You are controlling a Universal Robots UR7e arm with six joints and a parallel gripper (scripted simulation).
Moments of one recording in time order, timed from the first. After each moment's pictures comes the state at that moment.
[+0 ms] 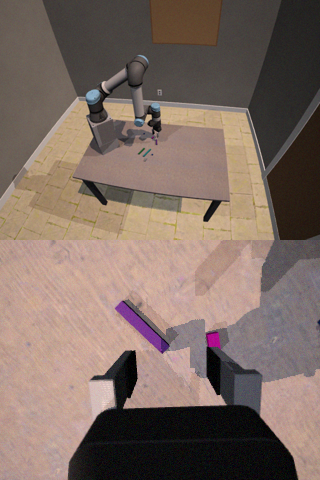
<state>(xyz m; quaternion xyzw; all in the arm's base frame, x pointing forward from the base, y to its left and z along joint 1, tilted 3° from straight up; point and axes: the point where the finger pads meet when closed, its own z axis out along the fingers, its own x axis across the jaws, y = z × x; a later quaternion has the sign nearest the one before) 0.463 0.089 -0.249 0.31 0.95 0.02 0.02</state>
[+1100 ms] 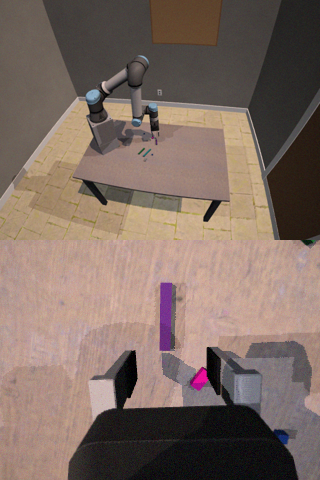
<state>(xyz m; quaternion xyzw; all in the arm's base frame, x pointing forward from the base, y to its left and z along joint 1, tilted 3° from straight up) 0.462 0.086 -0.251 -0.10 0.99 0.02 0.02</state>
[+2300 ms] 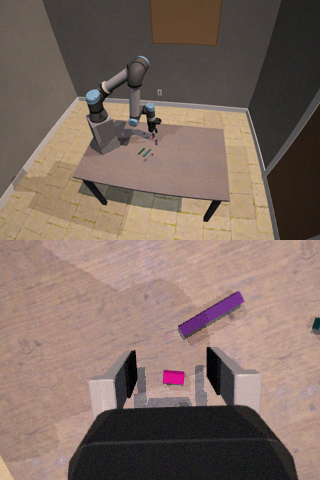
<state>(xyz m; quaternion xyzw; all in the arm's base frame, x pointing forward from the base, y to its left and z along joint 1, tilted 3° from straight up) 0.455 0.104 -0.252 -0.57 0.82 0.00 0.03</state>
